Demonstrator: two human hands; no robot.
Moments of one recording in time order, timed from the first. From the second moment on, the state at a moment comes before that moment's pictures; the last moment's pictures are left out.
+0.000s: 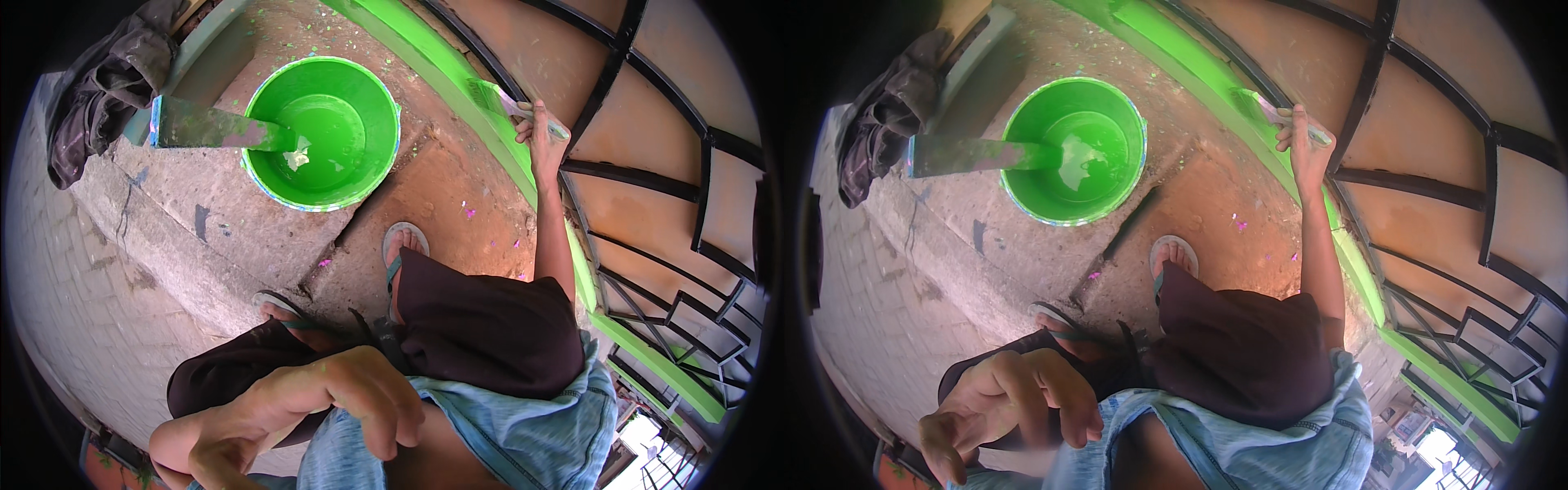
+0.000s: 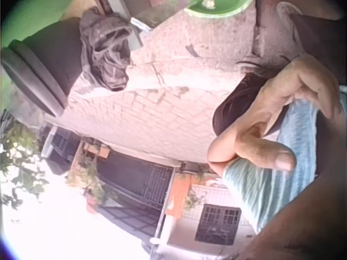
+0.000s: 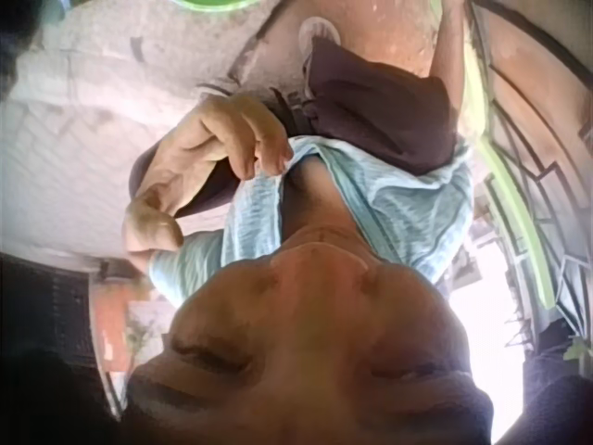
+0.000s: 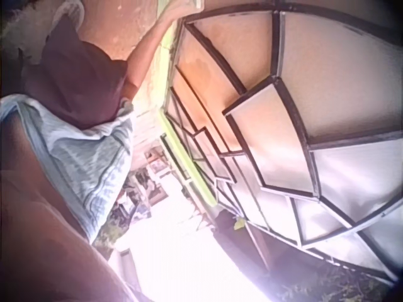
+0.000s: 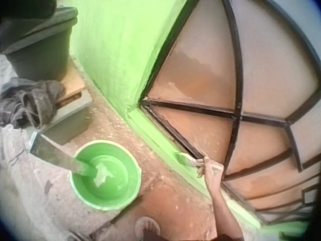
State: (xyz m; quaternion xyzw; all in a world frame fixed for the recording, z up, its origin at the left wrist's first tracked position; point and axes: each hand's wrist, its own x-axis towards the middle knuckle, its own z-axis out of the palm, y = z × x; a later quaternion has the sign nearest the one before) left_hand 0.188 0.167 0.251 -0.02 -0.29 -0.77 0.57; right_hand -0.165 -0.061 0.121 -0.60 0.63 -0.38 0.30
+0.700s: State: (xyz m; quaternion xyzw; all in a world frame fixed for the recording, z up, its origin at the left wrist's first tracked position) left_hand 0.208 0.160 0.289 0.19 -0.22 -0.84 0.46; right_hand -0.150 -0.086 0.116 -0.58 0.62 -0.40 0.36
